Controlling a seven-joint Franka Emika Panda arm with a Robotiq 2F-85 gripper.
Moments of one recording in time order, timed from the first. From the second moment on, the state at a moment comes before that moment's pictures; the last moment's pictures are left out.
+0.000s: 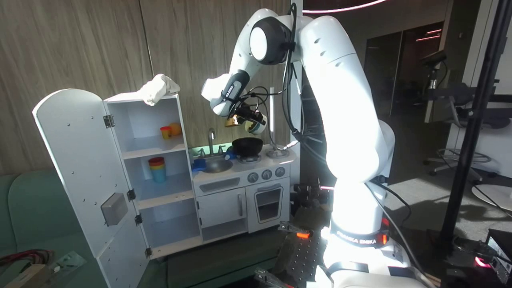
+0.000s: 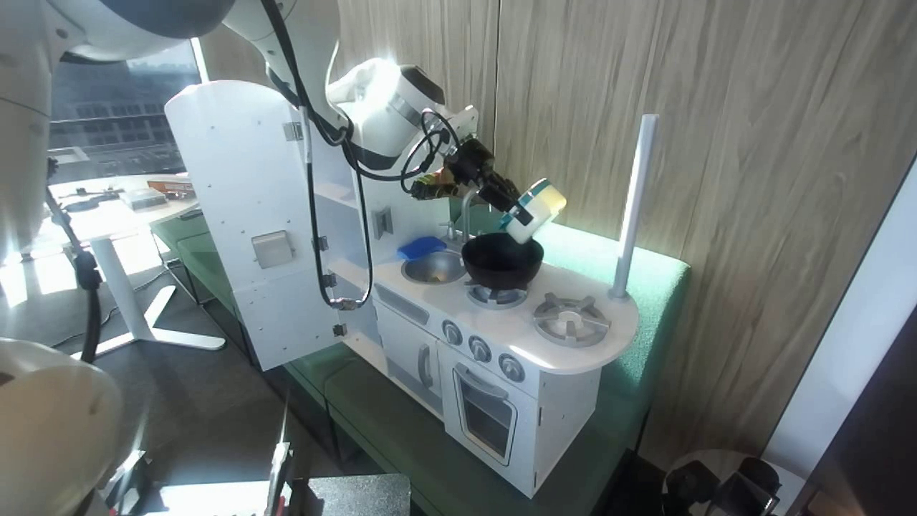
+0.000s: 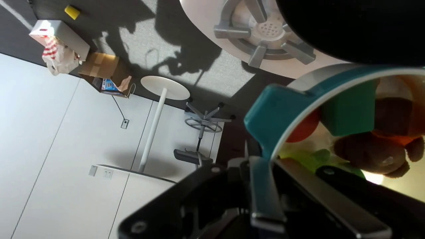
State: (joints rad) arm -0.20 0.44 -0.33 -1.65 -0.87 1.79 1.77
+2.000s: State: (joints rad) arm -0.24 0.82 -0.29 -1.01 -0.78 1.06 1.04
